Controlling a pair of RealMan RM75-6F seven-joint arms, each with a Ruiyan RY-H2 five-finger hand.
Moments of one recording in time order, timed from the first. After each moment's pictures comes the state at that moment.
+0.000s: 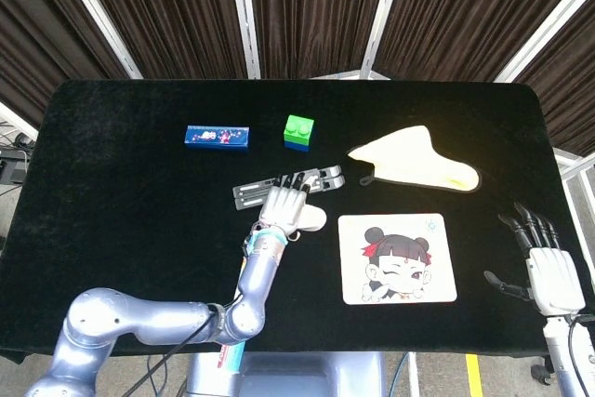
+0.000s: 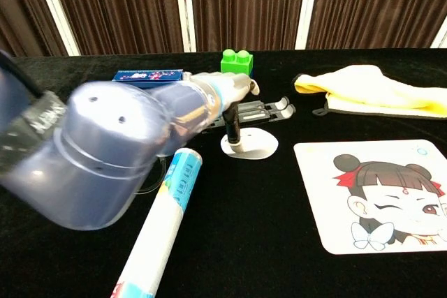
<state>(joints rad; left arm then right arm) -1.23 -1.97 -0.44 -1.33 0.30 1.10 1.00 0.12 -1.15 0.08 -1.57 -1.49 1.44 0.17</state>
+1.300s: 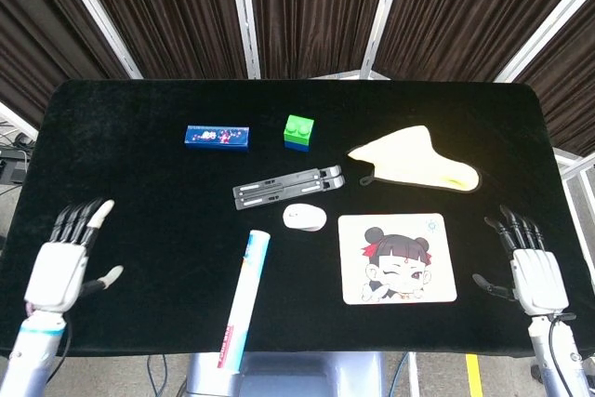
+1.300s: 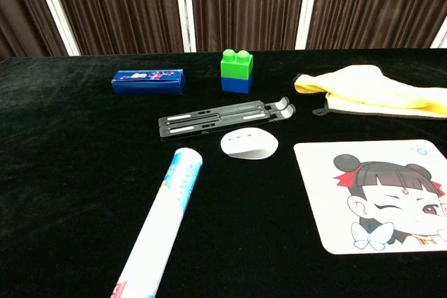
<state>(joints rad) -0.27 -1.29 0.17 -1.66 1.50 1.71 0.15 0.12 -1.21 0.08 -1.57 -1.49 1.43 0.08</state>
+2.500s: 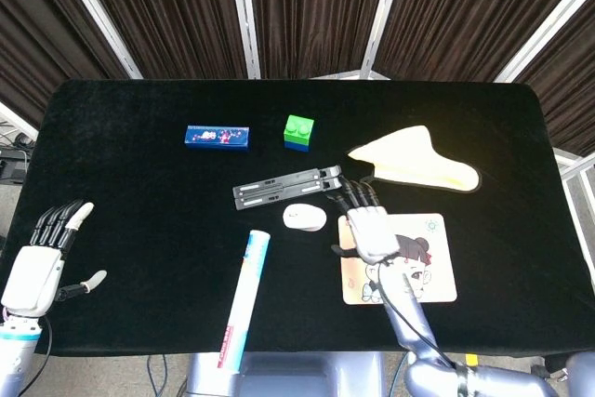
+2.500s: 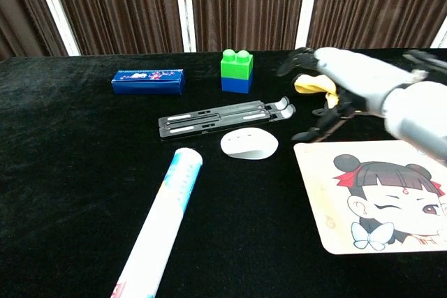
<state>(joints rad) -0.19 -1.20 0.07 -1.65 1.57 1.61 -0.06 0.55 -1.70 0.31 -1.71 -1.08 1.15 -0.58</state>
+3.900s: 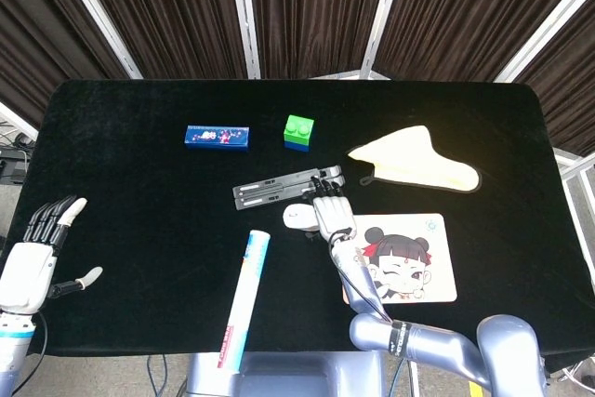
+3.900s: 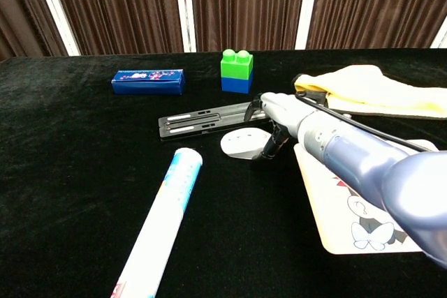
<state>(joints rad) -0.15 -1.17 0.01 -1.65 1.59 1.56 -0.11 0.84 -1.96 0.37 -1.25 -0.75 0.99 -0.63</state>
